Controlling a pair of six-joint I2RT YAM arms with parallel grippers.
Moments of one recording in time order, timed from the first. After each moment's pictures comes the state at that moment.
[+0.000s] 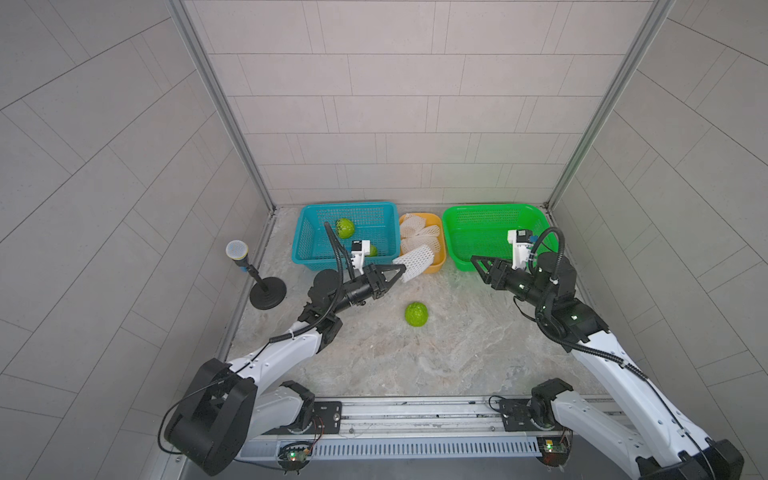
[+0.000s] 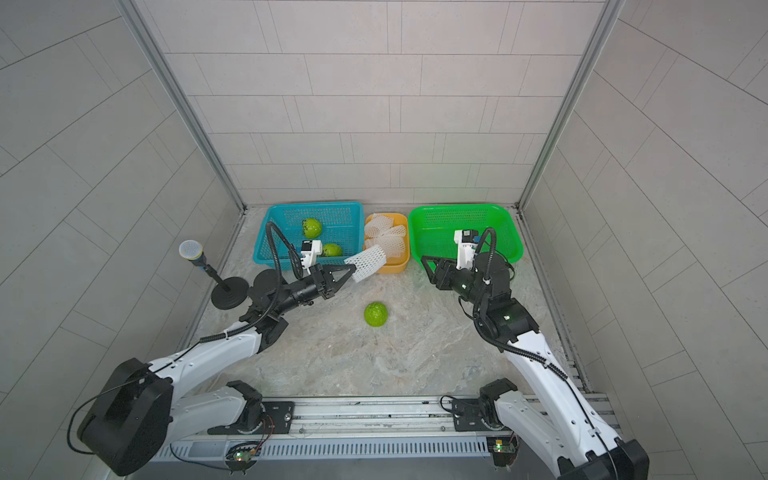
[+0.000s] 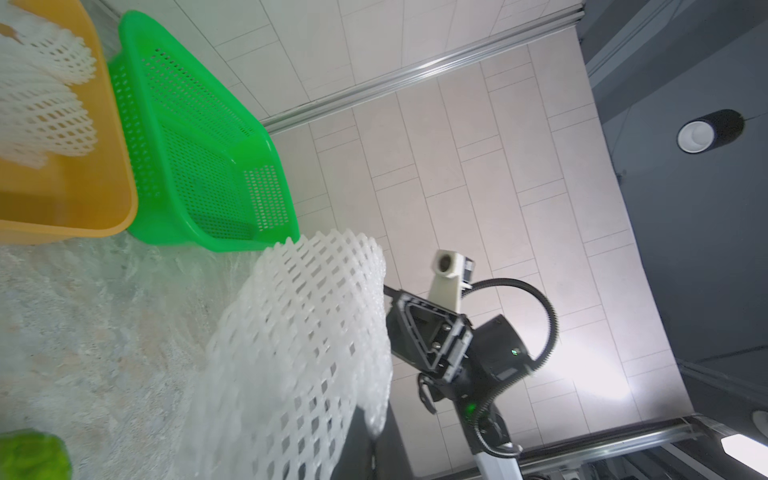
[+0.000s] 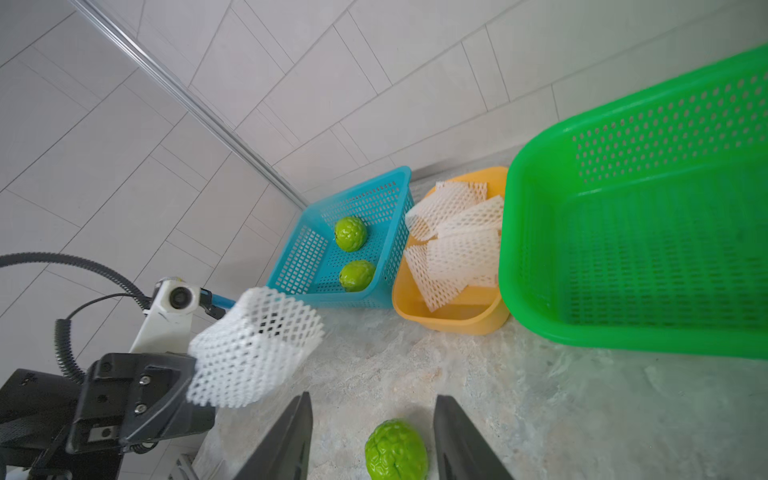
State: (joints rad) left arm -0.48 1.18 0.51 0.81 0.63 -1.33; right arm 0.28 0.89 0.72 -0.12 -0.35 0.64
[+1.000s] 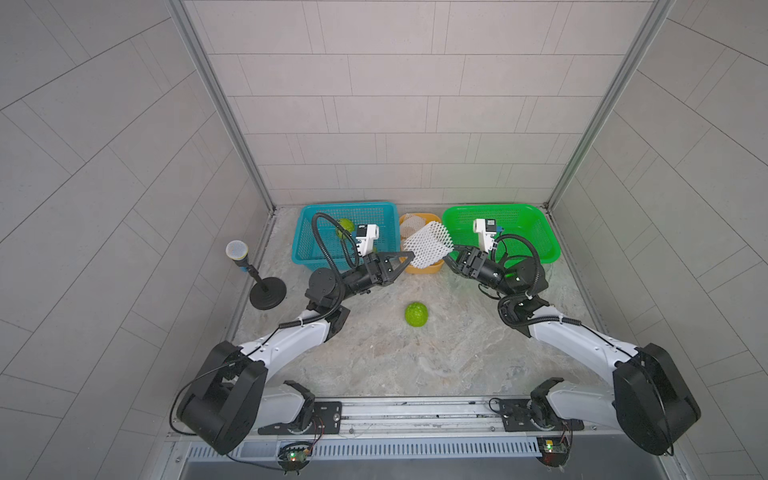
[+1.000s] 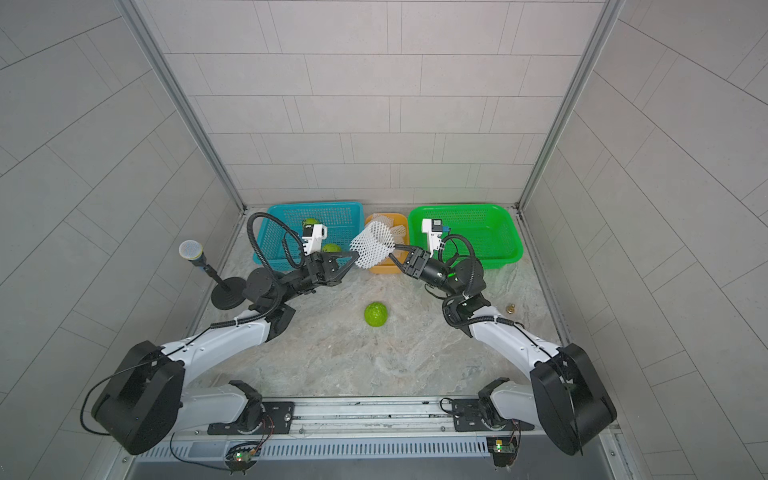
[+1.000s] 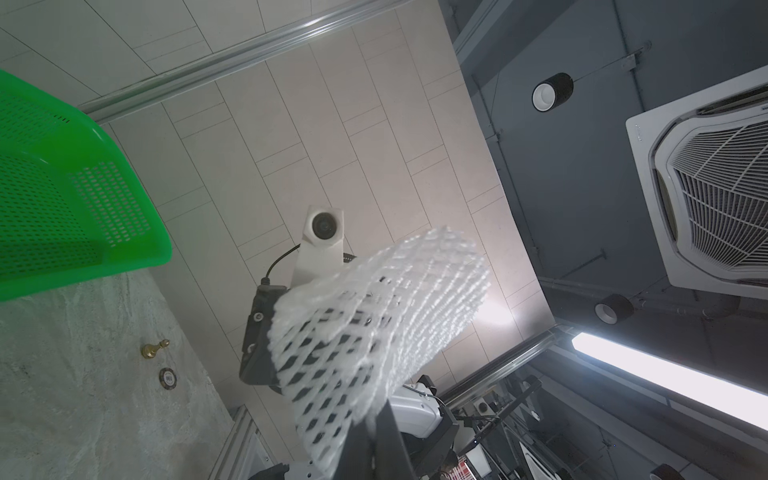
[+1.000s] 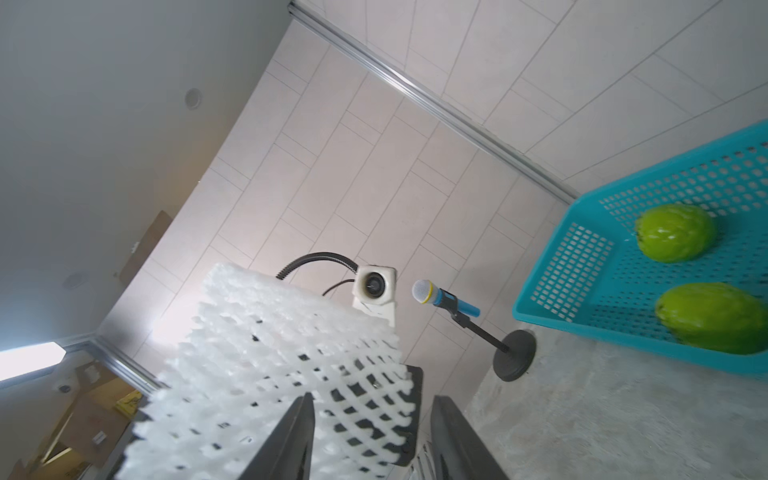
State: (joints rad) left arm -0.51 1.28 0.60 1.15 0.72 -1.49; right arm 0.43 1.24 0.65 1.03 -0.65 1.30
